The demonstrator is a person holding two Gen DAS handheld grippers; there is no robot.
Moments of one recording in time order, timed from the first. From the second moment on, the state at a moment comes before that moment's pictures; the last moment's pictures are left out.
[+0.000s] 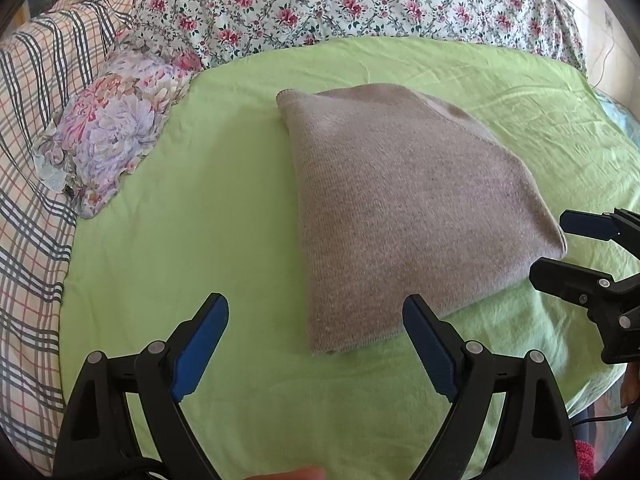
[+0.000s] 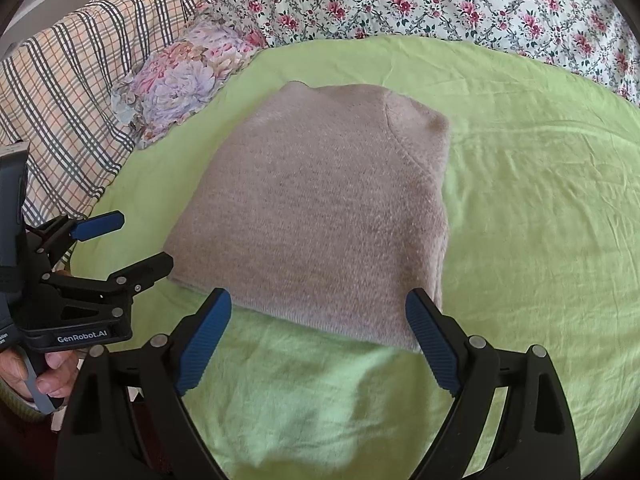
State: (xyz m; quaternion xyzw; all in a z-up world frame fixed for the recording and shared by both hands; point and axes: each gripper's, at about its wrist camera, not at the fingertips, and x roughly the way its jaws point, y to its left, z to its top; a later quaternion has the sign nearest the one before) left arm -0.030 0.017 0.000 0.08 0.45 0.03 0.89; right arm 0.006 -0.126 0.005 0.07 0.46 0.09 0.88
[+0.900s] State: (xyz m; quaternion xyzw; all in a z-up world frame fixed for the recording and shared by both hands) left arm -0.016 0.024 0.004 0.06 0.44 0.02 0.89; right arm 0.019 -0.133 0.004 0.08 0.47 0.09 0.88
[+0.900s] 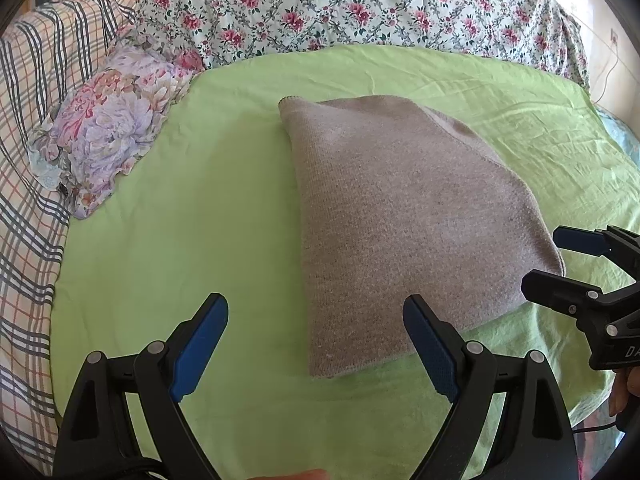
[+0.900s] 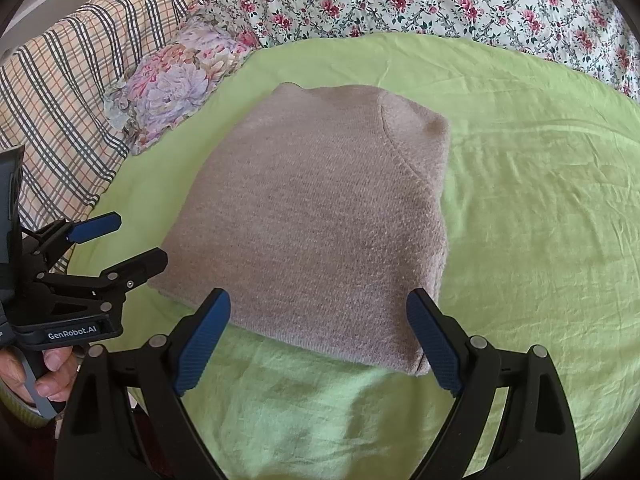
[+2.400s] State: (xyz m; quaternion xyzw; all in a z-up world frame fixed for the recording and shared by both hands) left arm -0.007 0.019 0.016 0.07 0.43 0.01 0.90; right arm 0.019 -0.125 0.019 0.08 0.45 0.08 0.88
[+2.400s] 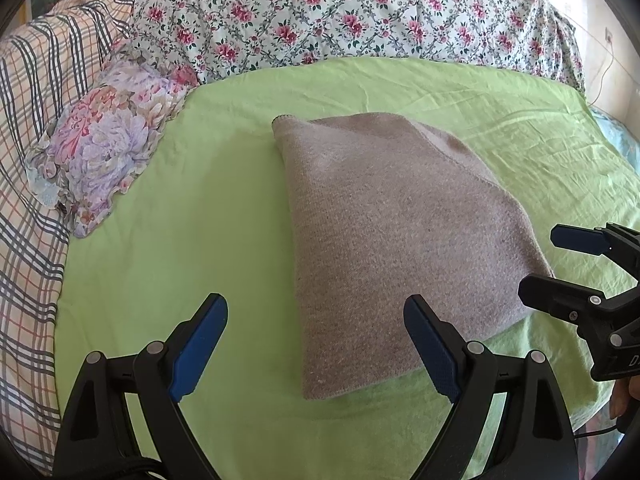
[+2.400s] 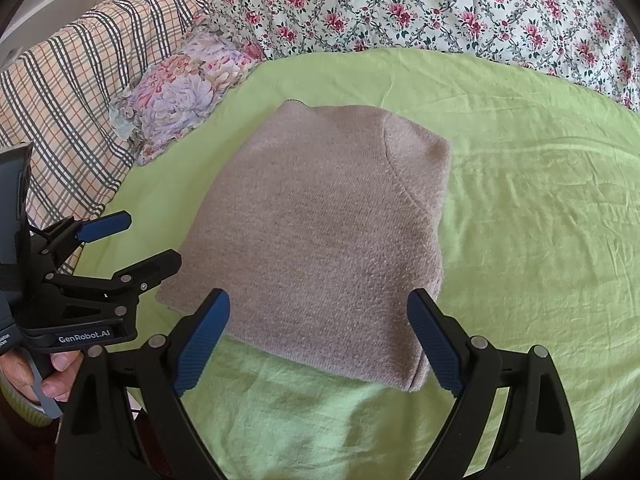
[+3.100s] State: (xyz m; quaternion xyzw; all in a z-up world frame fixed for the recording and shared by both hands) left arm 0.002 0.016 0.016 0.07 0.43 0.01 0.90; right arm 0.027 -0.133 0.019 0.09 0.46 0.09 0.88
